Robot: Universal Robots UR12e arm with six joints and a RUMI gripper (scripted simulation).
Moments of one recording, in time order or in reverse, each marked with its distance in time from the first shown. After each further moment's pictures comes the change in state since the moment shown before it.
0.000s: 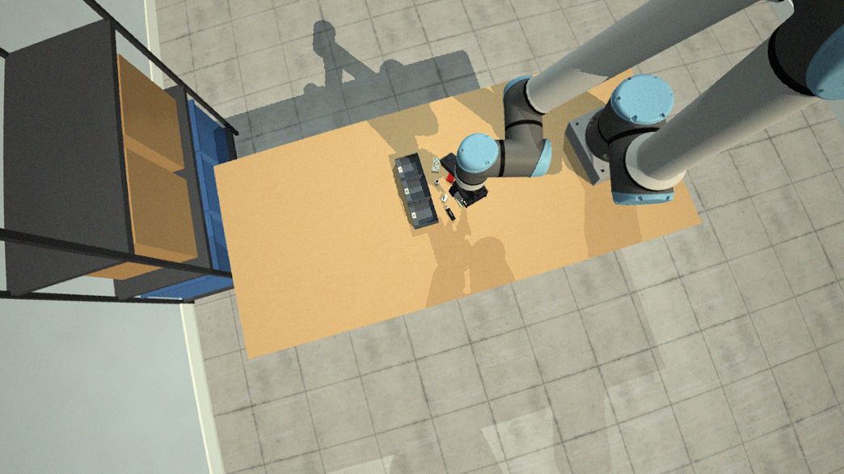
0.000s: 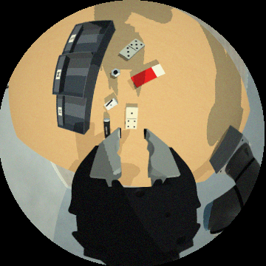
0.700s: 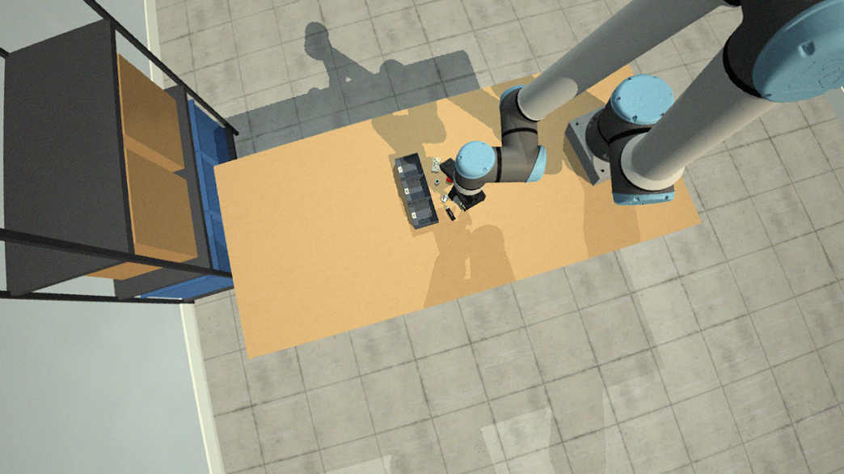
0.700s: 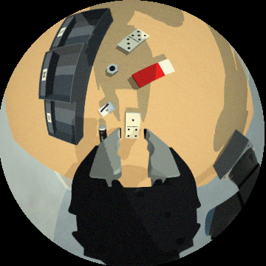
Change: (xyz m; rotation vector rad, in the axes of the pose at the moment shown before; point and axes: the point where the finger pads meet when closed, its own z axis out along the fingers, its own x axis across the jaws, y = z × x) arm -0.001 0.000 0.039 0.000 0.000 0.000
